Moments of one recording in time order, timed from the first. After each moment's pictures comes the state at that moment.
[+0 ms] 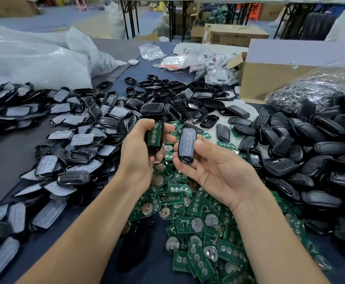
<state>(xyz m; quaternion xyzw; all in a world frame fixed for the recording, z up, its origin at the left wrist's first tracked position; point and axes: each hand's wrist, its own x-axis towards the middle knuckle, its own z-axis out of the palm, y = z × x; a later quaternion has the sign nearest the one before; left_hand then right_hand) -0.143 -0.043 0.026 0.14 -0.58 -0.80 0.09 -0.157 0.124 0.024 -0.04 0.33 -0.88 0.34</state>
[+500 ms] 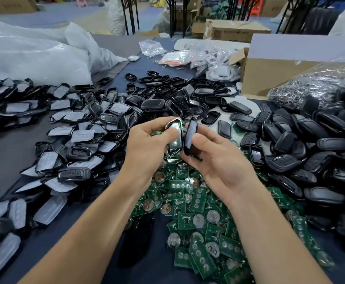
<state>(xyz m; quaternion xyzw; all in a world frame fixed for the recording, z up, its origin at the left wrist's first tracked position) -0.144 -0.041 0.020 0.08 -0.70 -0.70 0.15 -0.160 0.113 0.018 0.01 0.49 -0.85 0.19</state>
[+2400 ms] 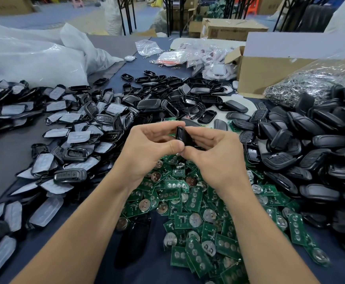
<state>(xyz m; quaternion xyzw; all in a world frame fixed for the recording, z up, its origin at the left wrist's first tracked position) -0.149 -0.057 0.012 -0.05 -0.71 -0.70 0.07 -0.159 0.118 0.013 -0.10 0.76 -0.65 -0.02</state>
